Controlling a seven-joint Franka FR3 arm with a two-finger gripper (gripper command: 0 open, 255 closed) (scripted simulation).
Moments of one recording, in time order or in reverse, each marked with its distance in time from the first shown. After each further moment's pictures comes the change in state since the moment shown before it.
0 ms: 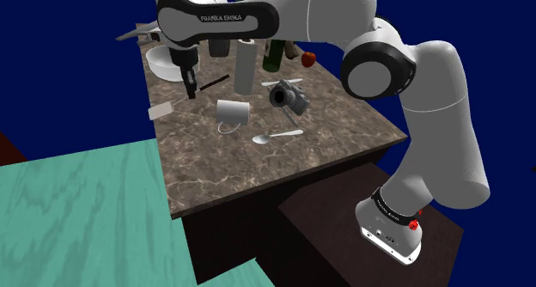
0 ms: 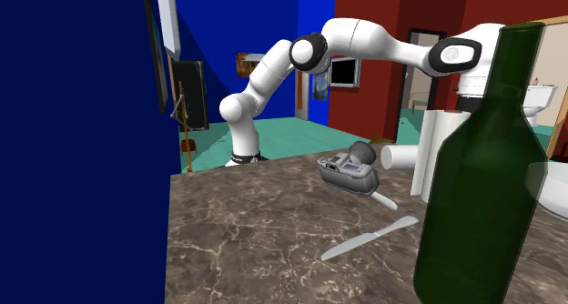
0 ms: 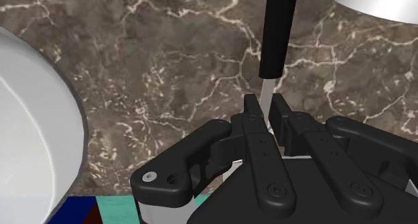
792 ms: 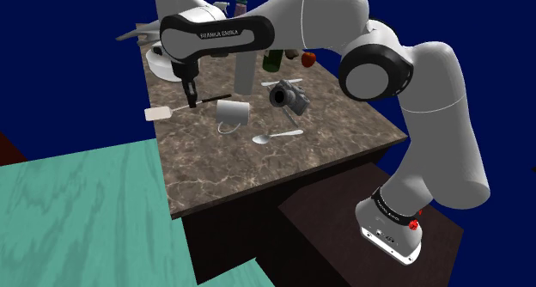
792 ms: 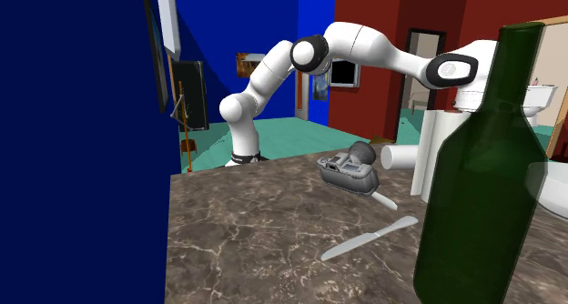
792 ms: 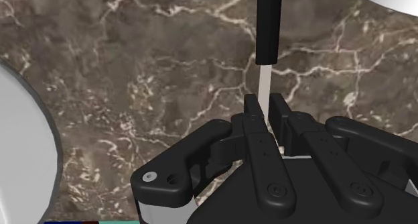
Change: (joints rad) arm 0.003 0.014 0.001 -0.073 0.001 0.088 0.002
